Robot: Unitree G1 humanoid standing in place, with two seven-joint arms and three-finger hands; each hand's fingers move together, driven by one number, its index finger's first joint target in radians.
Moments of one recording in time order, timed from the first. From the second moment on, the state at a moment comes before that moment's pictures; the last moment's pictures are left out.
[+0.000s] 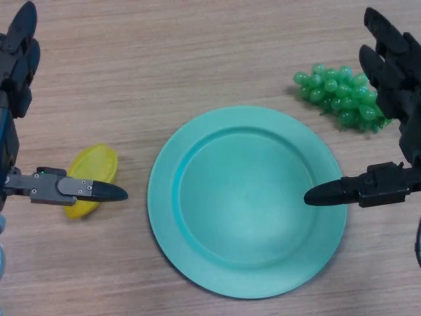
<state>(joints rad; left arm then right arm) -0.06 0.30 0.21 -0.50 0.00 0.17 -0.12 -0.12 -0.26 -0.05 -0.63 0.00 0.39 0.17</state>
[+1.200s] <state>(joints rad) -0.08 0.30 0.13 -0.30 0.37 0.26 -0.16 -0.05 -0.25 -0.08 -0.62 0.05 0.36 0.20</state>
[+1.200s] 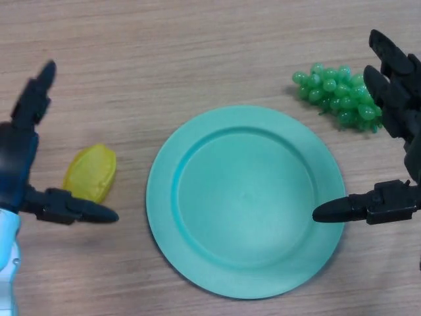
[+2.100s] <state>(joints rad) -0.08 0.28 0.05 -0.19 0.60 0.24 -0.18 -0.03 -0.26 -0.12 -0.72 0.13 0.47 0.19</state>
